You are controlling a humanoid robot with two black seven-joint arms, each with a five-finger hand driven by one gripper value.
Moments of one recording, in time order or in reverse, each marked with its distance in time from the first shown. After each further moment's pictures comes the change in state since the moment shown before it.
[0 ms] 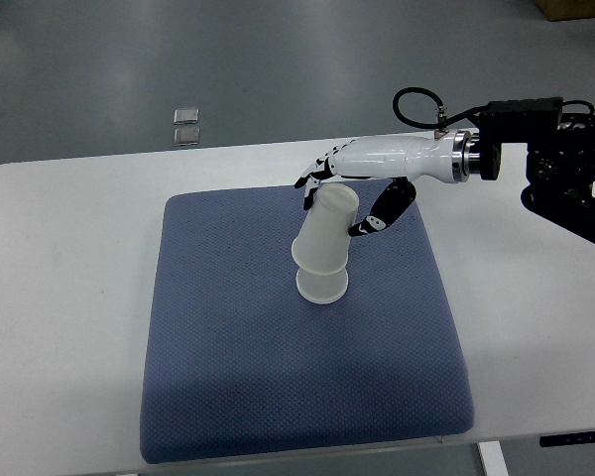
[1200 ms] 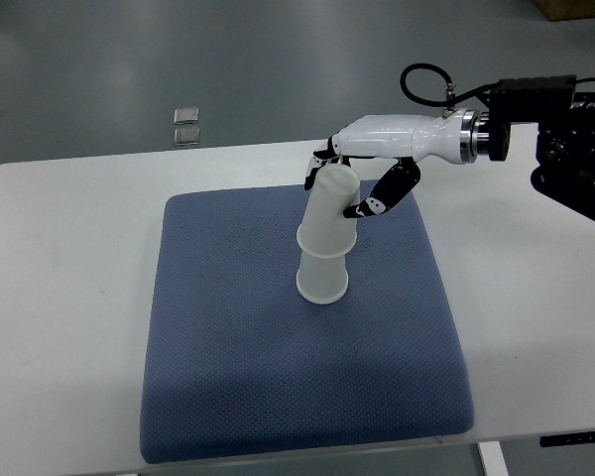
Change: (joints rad) left arm 0.000 0.000 0.000 0.000 0.000 0.000 0.000; right arm 0.045 -0.024 0.003 0.003 0.026 0.004 0.002
